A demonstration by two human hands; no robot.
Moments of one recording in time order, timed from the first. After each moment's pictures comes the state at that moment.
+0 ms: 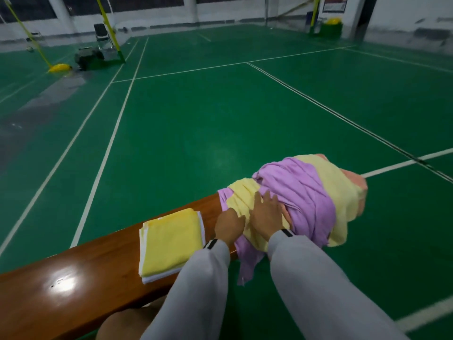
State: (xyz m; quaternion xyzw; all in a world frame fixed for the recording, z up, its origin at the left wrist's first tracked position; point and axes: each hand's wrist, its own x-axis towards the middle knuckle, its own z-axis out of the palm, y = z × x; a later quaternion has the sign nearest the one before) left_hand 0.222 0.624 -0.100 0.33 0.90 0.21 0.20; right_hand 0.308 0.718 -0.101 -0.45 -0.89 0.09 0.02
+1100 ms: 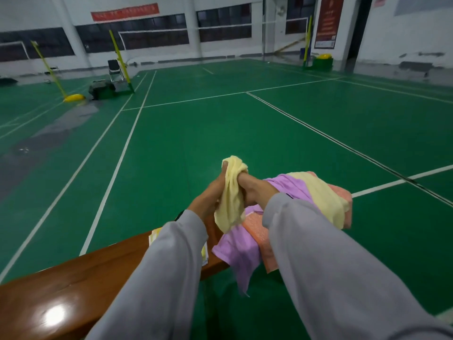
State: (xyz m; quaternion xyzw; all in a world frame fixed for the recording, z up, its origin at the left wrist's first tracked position) left_hand 0.219 0.594 0.085 0.19 0.64 0.57 0.49; right_hand 0.286 0.693 0.072 -0.42 -0.54 0.73 0.08
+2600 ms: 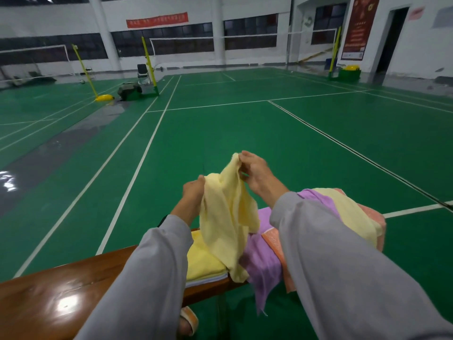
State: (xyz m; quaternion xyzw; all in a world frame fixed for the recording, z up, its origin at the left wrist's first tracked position) left_hand 0.105 0.536 0.083 0.03 0.73 0.65 0.22; right_hand 0.215 0.675 0.128 -0.26 -0.46 0.81 0.26
